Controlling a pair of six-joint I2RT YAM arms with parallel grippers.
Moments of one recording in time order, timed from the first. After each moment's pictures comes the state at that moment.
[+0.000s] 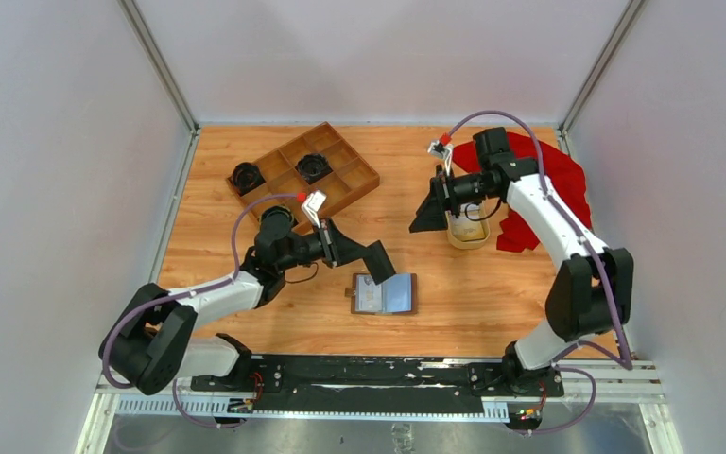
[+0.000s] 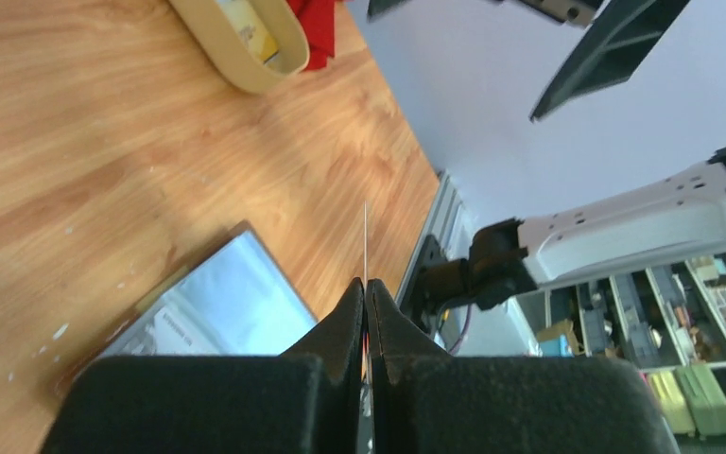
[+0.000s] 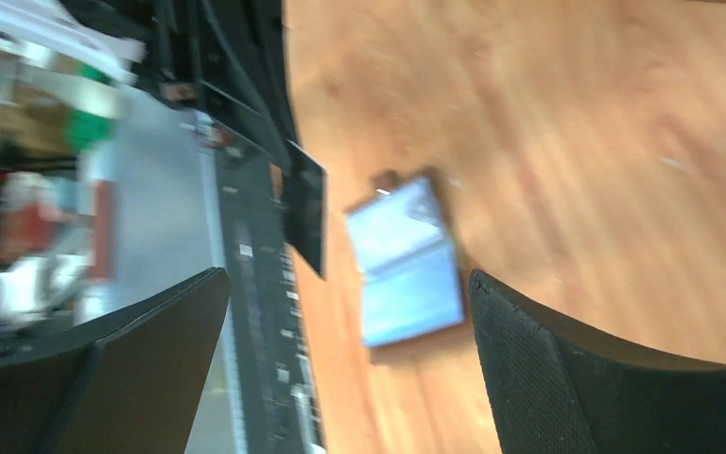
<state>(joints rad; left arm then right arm) -0.54 1.27 0.44 0.76 0.62 -0.90 0.24 1.60 1.36 -0.81 -1.22 -0.28</state>
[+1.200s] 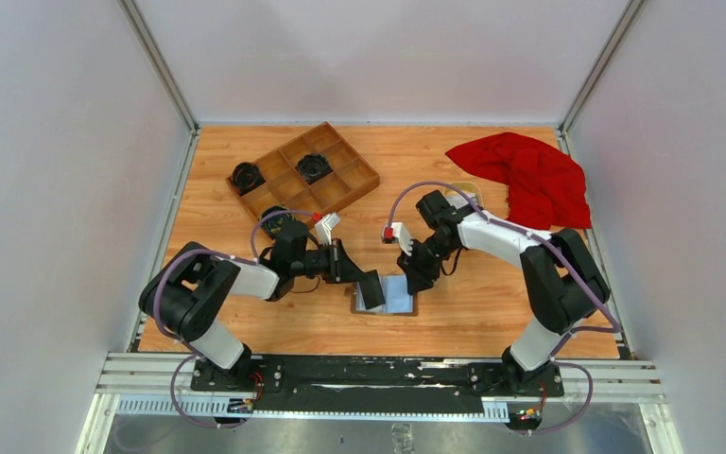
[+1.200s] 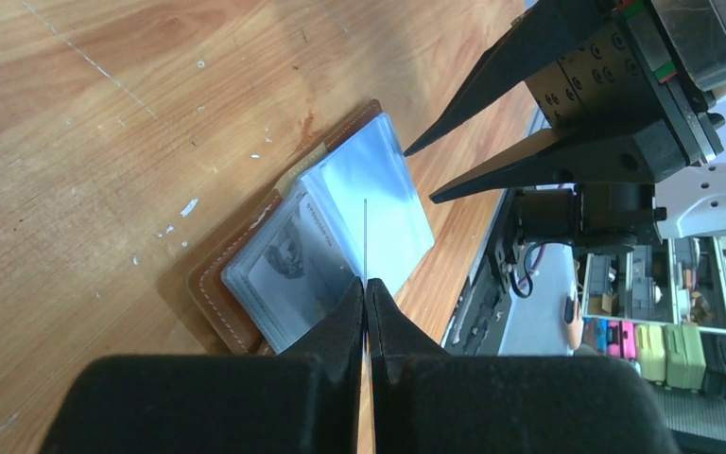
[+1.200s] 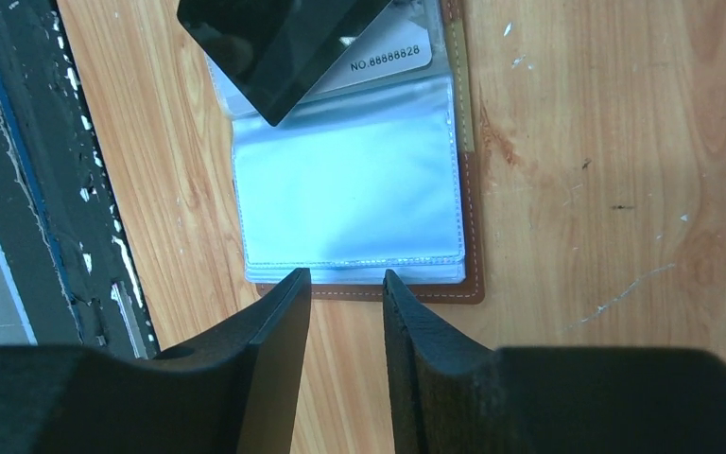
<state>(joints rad) -0.50 1.58 0.42 0.71 0.74 -0.75 0.54 1.65 1.00 -0.70 -0.68 -0.68</state>
